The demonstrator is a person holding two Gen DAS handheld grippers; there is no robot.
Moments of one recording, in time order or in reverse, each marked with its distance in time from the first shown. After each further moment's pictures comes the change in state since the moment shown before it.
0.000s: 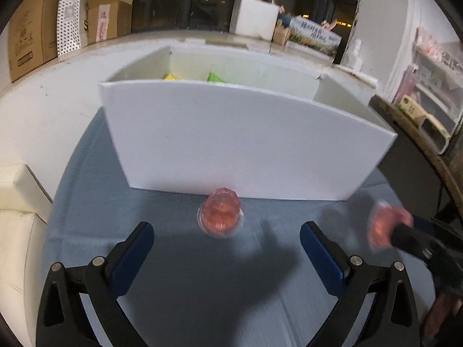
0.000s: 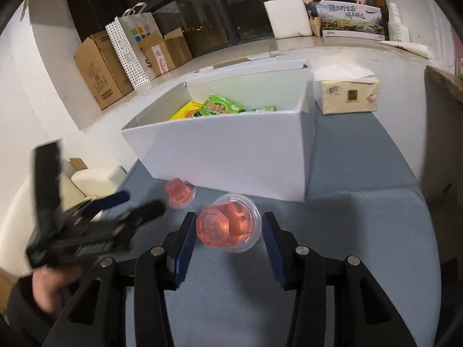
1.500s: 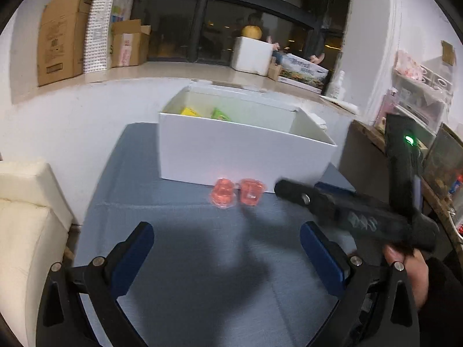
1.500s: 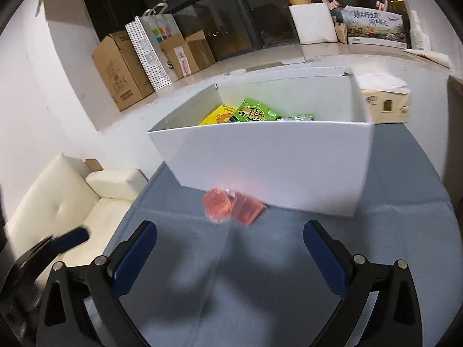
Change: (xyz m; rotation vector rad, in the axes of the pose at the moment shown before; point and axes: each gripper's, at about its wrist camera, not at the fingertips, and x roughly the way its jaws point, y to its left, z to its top) left arm -0.125 0.000 -0.054 -0.038 -0.165 -0.023; right arm 0.042 0.045 0.028 -0.029 -0.017 0.063
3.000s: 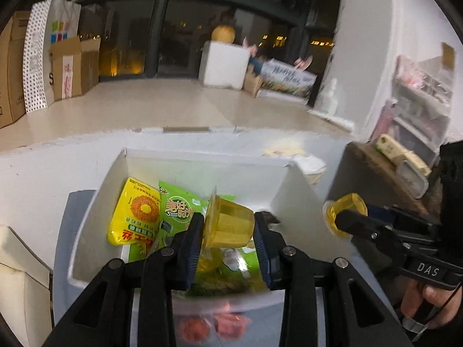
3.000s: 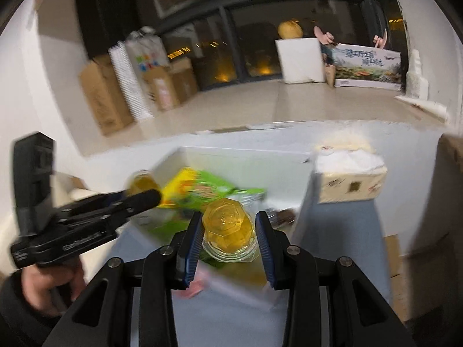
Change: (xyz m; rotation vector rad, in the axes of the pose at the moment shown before) left arm 0.145 -0.034 0.165 0.090 0.034 -0.095; right arm -0.029 -0.059 0.118 -0.075 -0.020 -0.110
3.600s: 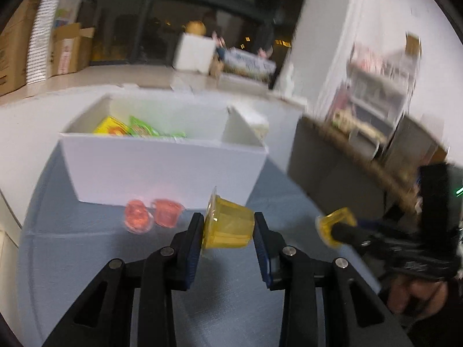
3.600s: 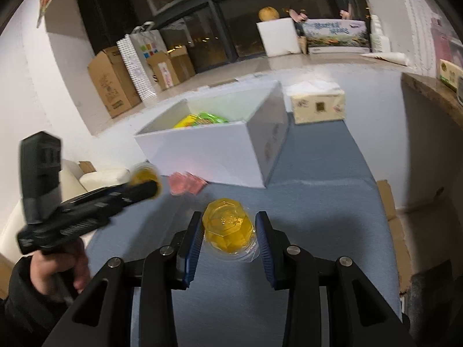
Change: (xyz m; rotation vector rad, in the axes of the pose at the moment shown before) left arm -0.111 -0.050 -0.134 -0.024 -0.049 -0.143; right arm -0.121 0.003 -0.152 0.064 -0.012 0.068
